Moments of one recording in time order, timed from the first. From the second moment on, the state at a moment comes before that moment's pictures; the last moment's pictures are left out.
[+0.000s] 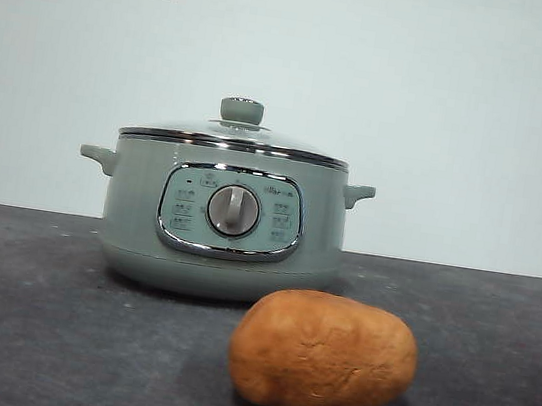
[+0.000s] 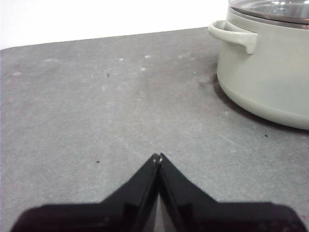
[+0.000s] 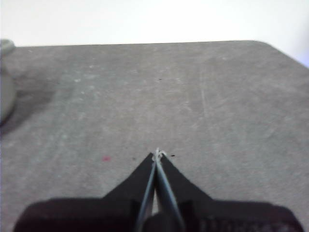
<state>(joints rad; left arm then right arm) -0.01 0.08 0.02 -0.17 0.04 0.06 -0.01 0.01 0.02 -0.19 0.03 0.01</state>
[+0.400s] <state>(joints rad) -0.01 0.08 0.02 -0.17 0.05 0.02 -0.01 0.01 0.03 -0.19 -0.02 0.28</state>
